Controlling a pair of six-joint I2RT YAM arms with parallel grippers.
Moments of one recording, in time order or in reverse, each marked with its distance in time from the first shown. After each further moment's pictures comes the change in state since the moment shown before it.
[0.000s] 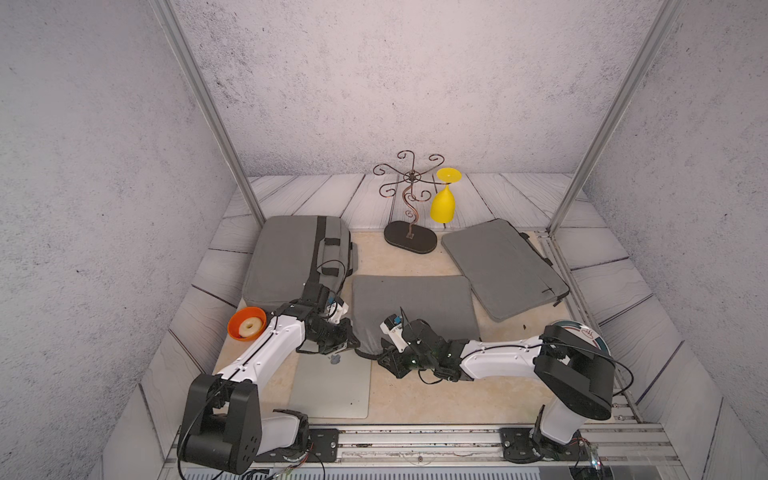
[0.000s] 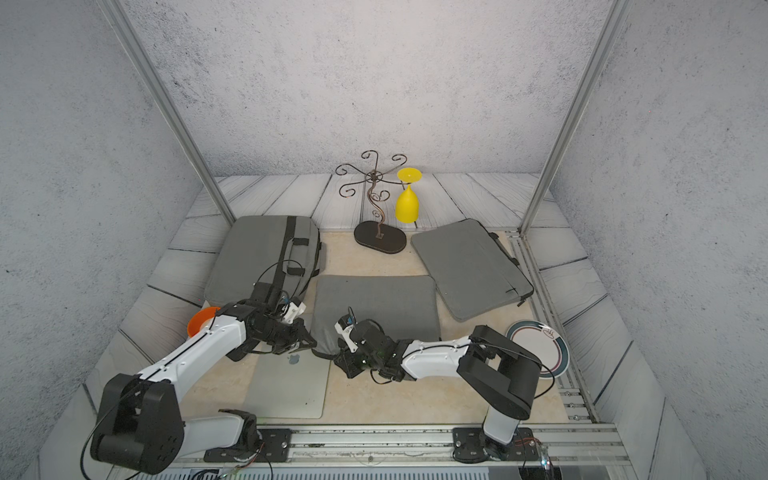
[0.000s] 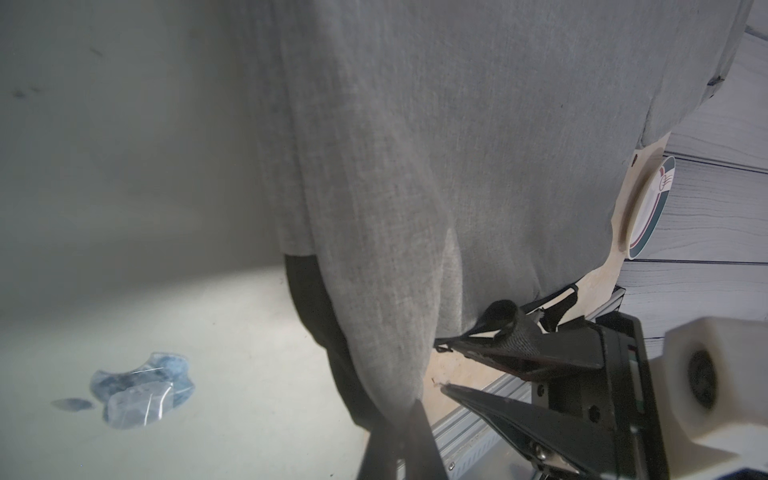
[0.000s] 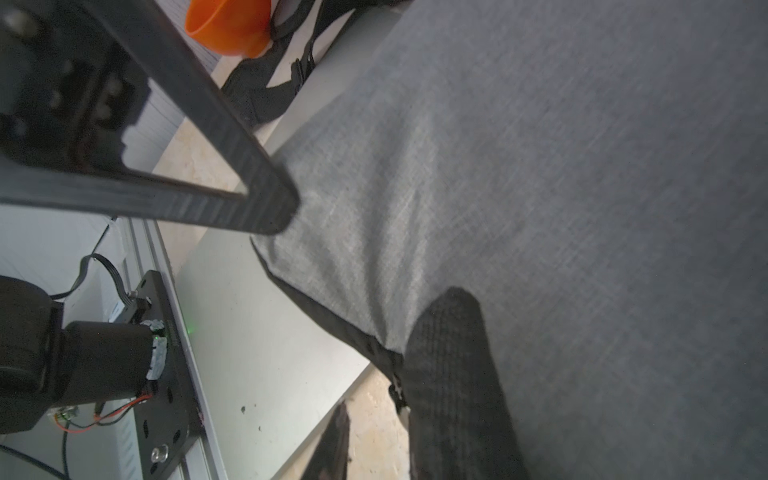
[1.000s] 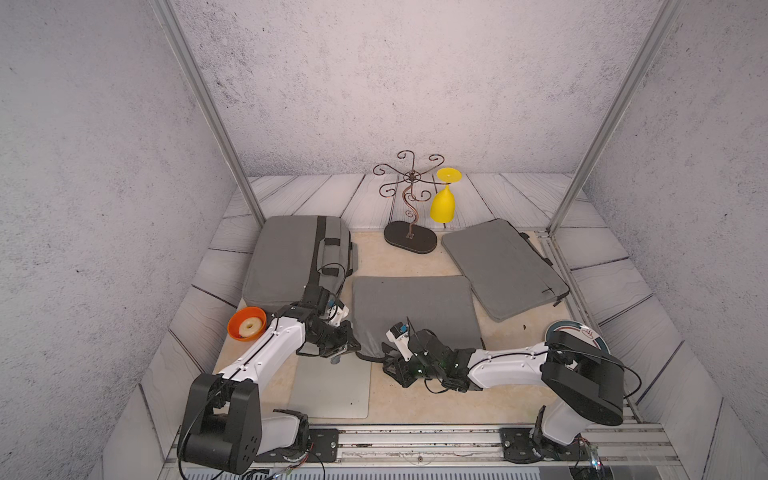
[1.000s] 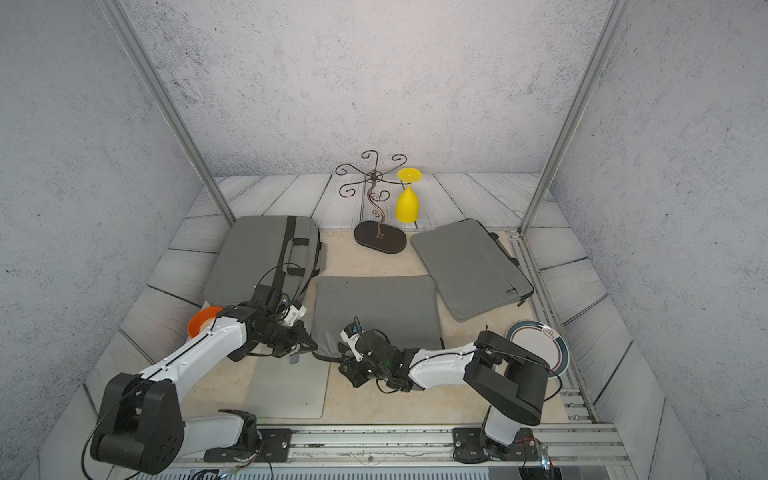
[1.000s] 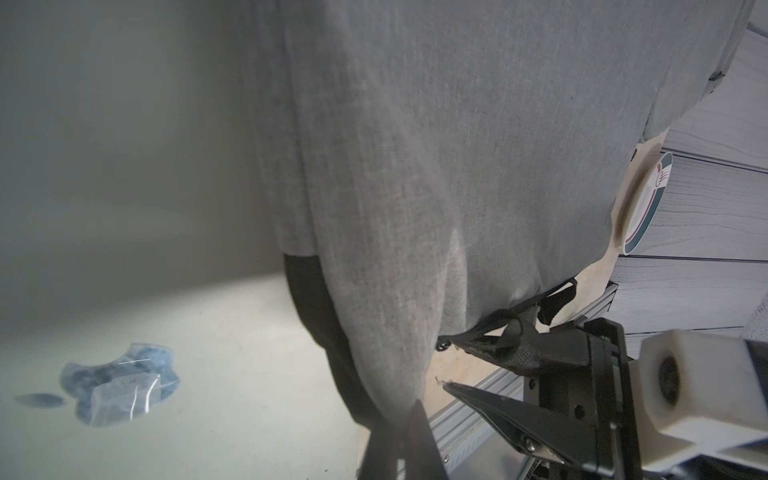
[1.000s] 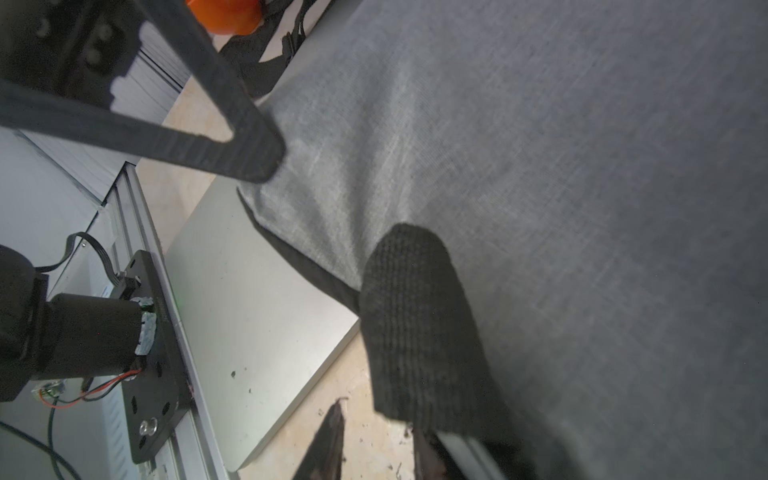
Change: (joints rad) left arm 0.000 0.000 -0.024 0.003 0.023 -0.014; right arm 0.039 -0.034 -0.108 0.053 0.041 0.021
